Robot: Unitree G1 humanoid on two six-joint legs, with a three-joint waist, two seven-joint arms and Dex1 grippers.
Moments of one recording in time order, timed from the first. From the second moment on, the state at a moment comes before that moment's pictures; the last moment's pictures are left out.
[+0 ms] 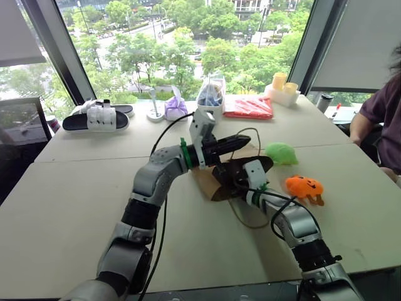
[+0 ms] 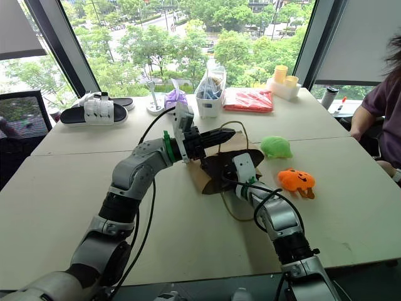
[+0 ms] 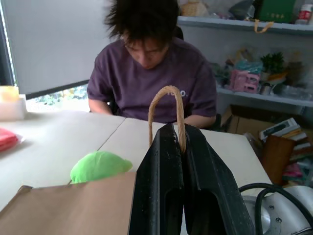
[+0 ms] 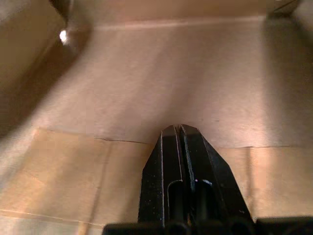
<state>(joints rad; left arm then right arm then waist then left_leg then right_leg) -0.87 0.12 -0.09 0.09 -0.45 0.46 -0.91 -0.49 -0.33 0.14 0.10 0.20 0.58 0.32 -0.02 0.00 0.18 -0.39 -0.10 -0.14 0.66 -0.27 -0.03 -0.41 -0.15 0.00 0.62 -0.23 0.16</state>
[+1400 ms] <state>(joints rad) -0.86 0.10 -0.05 0.15 -0.49 0.45 -0.82 -0.20 -0.41 -0.40 -0.59 0.77 0.88 0.42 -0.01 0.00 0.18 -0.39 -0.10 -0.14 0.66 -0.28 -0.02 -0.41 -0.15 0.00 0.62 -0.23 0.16</state>
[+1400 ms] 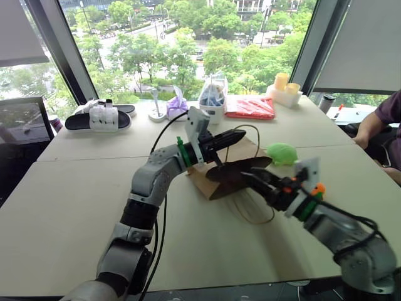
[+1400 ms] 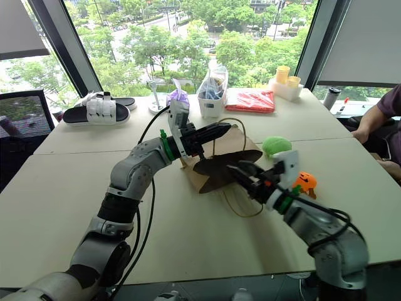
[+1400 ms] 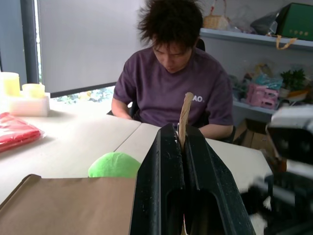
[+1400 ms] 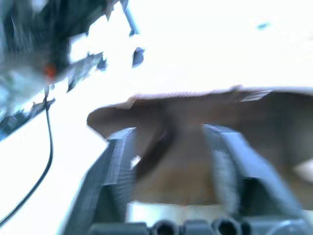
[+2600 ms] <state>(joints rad) -0.85 0.06 -0.02 0.18 -0.50 0.44 -0.79 -0.13 -0.65 -0.34 -0.44 0.62 0.79 0.55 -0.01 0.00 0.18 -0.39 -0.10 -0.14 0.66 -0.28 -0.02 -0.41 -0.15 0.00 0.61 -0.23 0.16</state>
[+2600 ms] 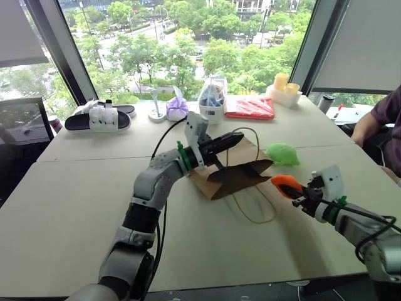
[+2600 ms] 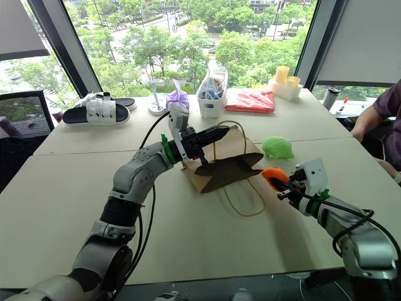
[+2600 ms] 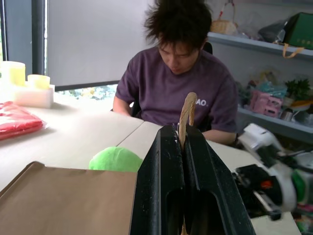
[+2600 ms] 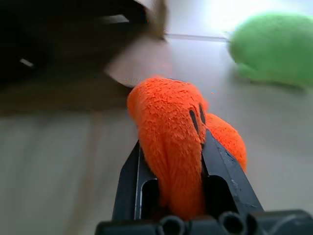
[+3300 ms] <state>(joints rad) -0.87 0.03 0.02 0.17 -0.61 0.52 -0.77 -0.45 -0.46 0.03 -0.10 0.41 0.65 0.47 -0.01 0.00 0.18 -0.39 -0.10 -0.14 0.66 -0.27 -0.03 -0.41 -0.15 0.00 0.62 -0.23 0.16</state>
